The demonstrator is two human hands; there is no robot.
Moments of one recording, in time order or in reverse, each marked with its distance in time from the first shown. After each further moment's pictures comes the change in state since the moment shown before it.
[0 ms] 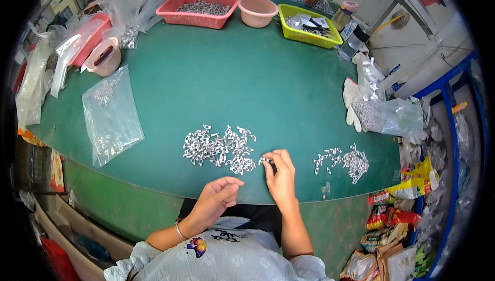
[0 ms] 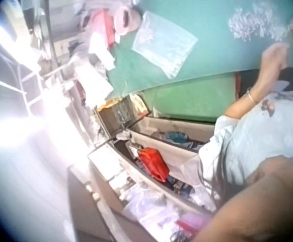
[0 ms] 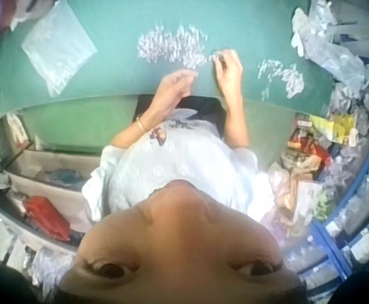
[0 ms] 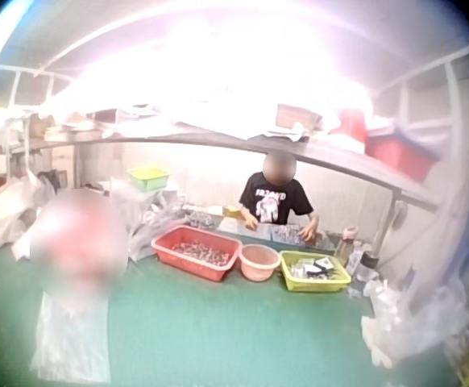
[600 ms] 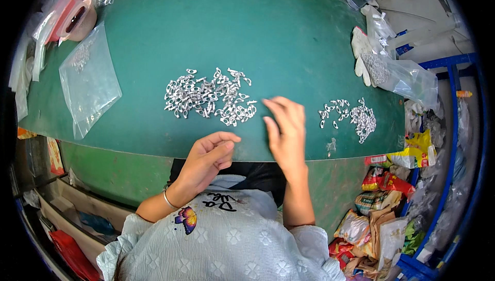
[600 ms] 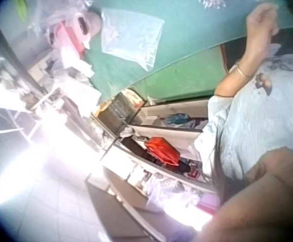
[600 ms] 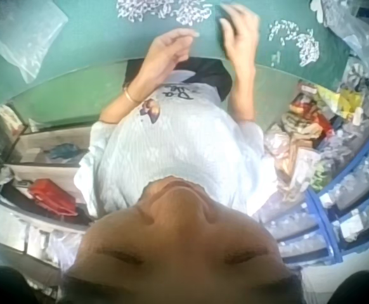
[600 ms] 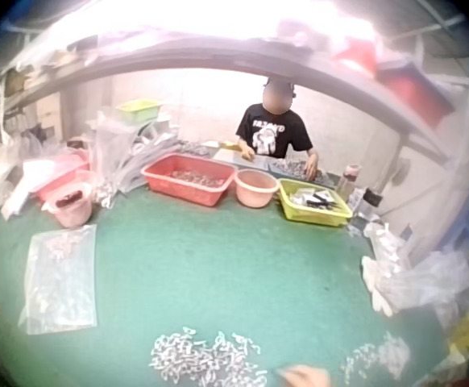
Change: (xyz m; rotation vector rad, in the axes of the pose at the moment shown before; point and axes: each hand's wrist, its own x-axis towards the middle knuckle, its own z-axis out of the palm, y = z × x) left_hand 0.006 -0.009 -0.006 -0.015 -0.021 -0.039; right_hand -0.007 0.000 -0.012 -0.215 -0.027 -0.113
